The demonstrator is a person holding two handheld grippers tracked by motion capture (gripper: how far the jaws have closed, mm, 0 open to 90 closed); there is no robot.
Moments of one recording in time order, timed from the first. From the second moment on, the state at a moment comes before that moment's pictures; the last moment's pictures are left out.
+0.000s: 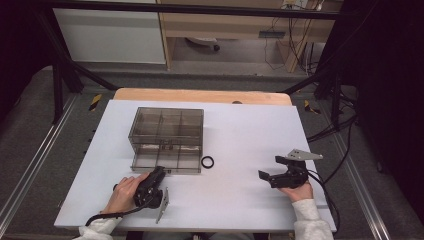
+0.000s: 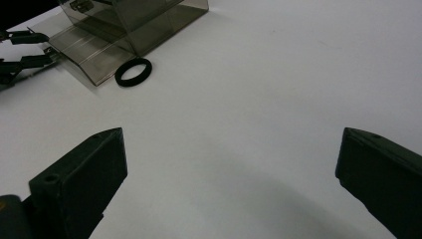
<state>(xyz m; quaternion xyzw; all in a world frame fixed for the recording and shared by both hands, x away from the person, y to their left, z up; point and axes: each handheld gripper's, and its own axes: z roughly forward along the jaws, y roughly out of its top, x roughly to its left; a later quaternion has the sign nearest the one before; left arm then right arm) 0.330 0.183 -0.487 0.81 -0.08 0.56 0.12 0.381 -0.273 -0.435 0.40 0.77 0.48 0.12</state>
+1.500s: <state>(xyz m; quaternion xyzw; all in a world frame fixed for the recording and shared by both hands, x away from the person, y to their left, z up) 0.329 0.186 -0.474 0.85 0.01 0.50 0.19 0.381 -0.272 -0.436 0.40 0.77 0.48 0.12</state>
